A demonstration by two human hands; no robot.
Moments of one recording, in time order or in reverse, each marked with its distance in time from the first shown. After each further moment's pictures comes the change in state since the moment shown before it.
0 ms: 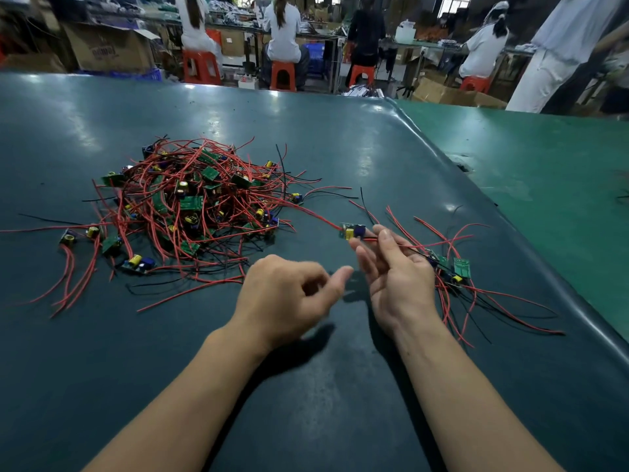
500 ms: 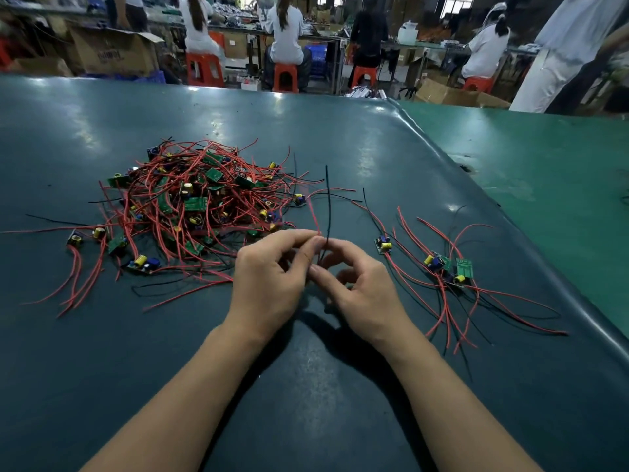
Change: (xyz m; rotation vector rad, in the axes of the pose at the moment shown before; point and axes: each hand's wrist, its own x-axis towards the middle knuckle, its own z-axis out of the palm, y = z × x) left_hand 0.008 -0.002 -0.007 -0.264 0.223 -0.200; right_hand -0.012 0.020 -0.006 -1.013 -0.509 -0.350
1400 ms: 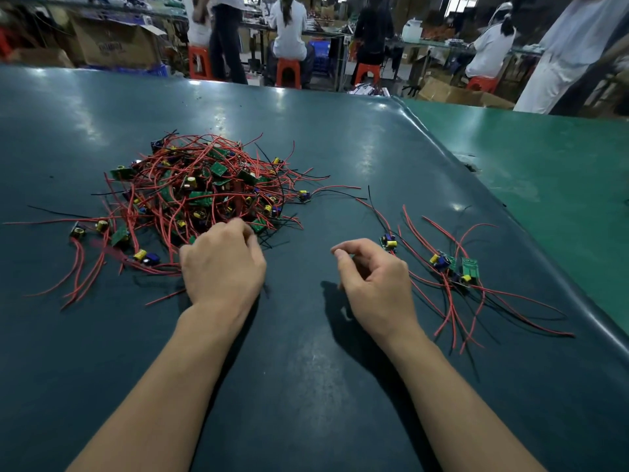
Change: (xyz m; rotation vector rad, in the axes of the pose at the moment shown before) left_hand 0.016 -0.021 -0.031 0.799 -0.009 -0.351; right_hand 0.000 0.006 0.003 -0.130 0.281 0.000
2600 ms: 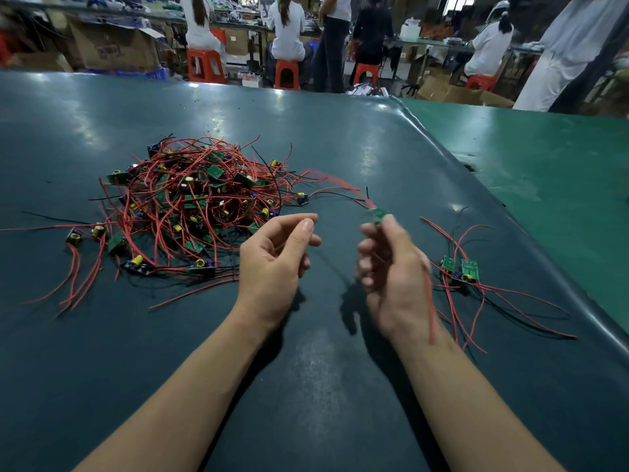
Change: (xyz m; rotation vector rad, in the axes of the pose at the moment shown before) left_hand -0.019 0.040 0.016 -1.351 -0.190 -0.050; right_hand 0.019 -0.021 -0.011 0.890 0.103 0.488
